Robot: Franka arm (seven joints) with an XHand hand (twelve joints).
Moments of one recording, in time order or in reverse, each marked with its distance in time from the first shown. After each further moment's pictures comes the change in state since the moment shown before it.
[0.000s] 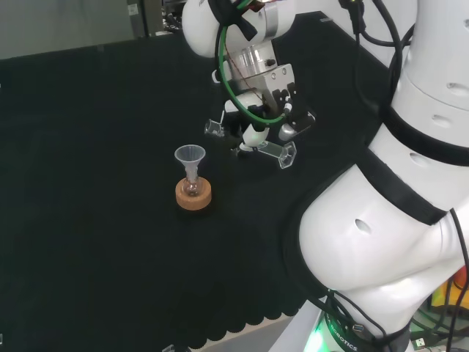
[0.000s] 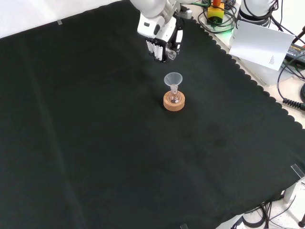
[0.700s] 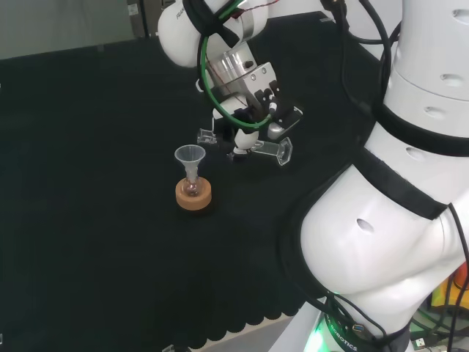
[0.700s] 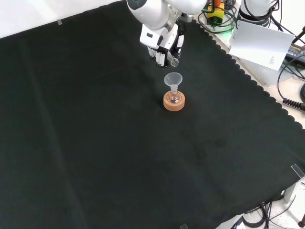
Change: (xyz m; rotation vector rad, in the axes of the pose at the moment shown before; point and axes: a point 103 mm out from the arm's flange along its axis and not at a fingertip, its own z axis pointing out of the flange) arm 0.012 0.011 -0.006 0.095 -0.133 0.017
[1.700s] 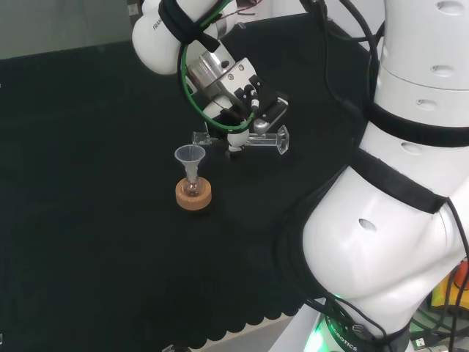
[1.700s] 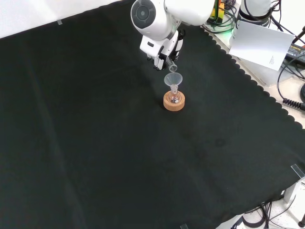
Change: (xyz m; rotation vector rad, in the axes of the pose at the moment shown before) arm 0.005 0.010 -0.017 0.091 -0.142 0.085
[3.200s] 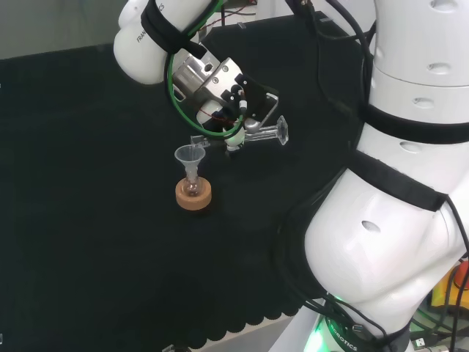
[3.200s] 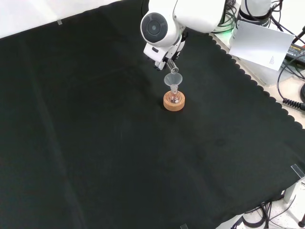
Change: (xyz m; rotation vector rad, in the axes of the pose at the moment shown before) arm 0.008 -0.003 -0.011 0.064 -0.132 0.070
